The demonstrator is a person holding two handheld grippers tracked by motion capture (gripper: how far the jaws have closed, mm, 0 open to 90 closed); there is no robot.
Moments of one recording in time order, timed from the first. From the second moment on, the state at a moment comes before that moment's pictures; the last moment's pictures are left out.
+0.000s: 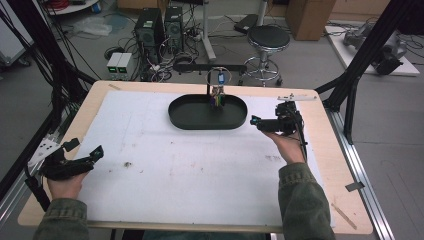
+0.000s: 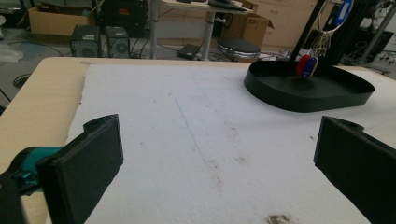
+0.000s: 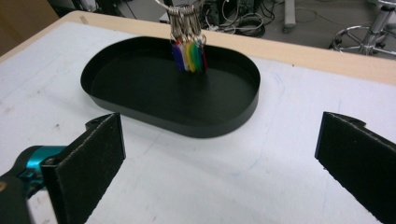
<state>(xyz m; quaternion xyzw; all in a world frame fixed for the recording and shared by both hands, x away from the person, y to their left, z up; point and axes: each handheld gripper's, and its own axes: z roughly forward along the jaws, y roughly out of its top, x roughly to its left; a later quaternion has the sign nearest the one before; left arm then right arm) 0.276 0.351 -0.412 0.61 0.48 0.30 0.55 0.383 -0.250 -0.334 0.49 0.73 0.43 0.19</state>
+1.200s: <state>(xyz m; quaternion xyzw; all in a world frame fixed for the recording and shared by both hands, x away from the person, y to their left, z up) 0.277 0.347 -0.414 0.62 0.48 0.30 0.54 0.308 -0.304 -0.400 0.56 0.66 0.43 0.25</state>
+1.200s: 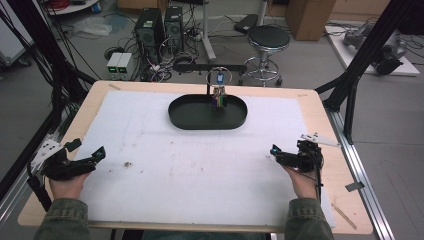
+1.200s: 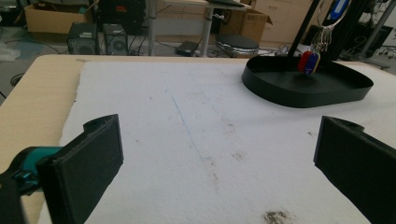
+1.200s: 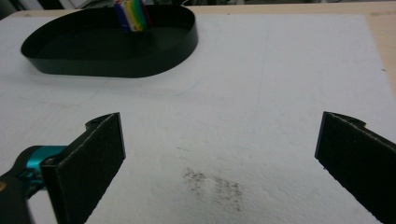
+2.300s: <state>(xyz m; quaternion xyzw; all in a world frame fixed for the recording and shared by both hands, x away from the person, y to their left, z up) 0.280 0.345 -0.415 0.63 0.48 0.30 0.54 0.276 -0.315 -0.396 0.54 0.55 0.50 0.39</state>
